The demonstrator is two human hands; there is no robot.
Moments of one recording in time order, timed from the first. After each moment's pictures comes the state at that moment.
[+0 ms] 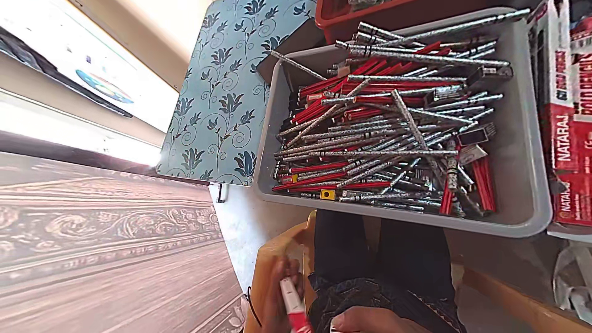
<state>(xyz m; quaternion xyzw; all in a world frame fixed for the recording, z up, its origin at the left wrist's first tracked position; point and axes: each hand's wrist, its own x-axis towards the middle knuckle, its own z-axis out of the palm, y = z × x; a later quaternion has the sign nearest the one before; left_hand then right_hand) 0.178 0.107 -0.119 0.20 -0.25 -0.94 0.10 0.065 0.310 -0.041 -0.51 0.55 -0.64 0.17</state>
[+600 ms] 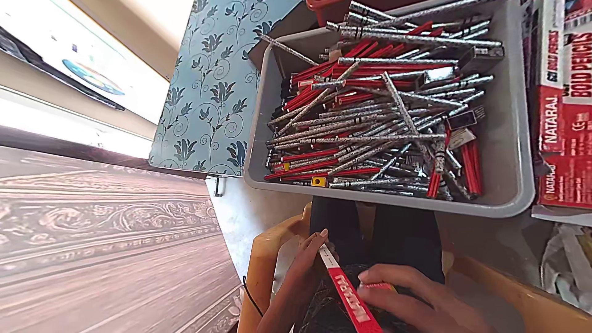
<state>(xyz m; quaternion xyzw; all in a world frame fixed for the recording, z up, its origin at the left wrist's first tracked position) 0.116 0.139 -0.094 0.38 -0.40 -0.83 -0.12 0.047 0.338 -0.041 -0.47 0.68 -0.56 0.11</state>
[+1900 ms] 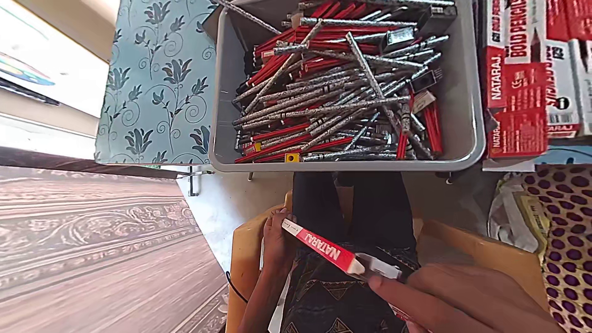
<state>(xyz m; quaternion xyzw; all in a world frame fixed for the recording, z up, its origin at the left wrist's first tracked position) 0.114 0.129 -0.132 0.42 -0.36 -0.82 0.09 0.057 0.369 -0.001 -0.50 0.77 -0.39 0.03</state>
